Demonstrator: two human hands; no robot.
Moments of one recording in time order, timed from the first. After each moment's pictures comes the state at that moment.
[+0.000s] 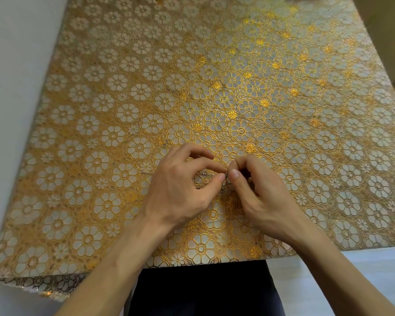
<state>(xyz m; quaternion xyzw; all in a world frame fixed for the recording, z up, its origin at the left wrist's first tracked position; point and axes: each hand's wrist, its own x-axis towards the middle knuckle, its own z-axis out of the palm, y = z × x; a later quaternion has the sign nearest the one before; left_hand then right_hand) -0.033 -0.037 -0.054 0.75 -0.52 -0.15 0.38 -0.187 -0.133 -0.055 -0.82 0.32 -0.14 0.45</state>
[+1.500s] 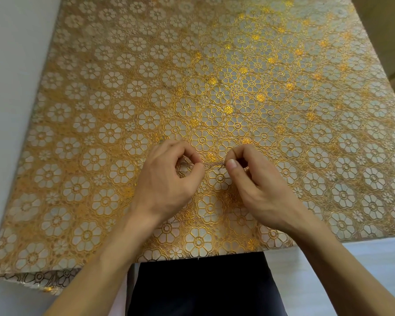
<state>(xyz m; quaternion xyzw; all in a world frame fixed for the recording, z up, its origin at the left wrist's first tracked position) -0.028 -0.031 -0.043 0.79 -0.42 -0.21 0.38 -0.182 -0.135 -0.044 -0.81 0.31 -0.15 0.48</state>
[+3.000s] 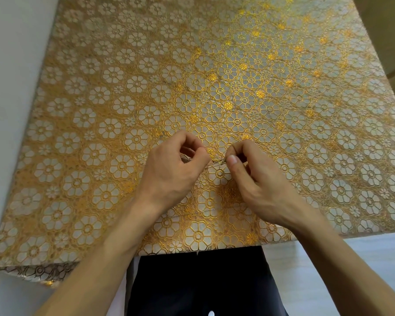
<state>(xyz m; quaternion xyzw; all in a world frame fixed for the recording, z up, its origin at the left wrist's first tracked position) -0.033 -0.040 -0.033 0.77 -0.37 -0.27 0.44 -0.185 -0.134 -0.040 -0.82 0.30 -0.13 0.46</state>
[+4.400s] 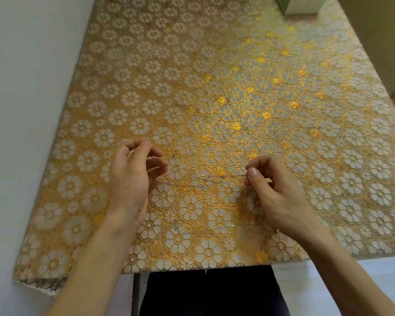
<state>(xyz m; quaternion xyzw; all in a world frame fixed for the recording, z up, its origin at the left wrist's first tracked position) 0.014 -0.020 -0.031 0.65 -0.07 -0.29 0.70 -0.190 -0.139 -0.040 -0.72 0.39 -0.20 0.54</state>
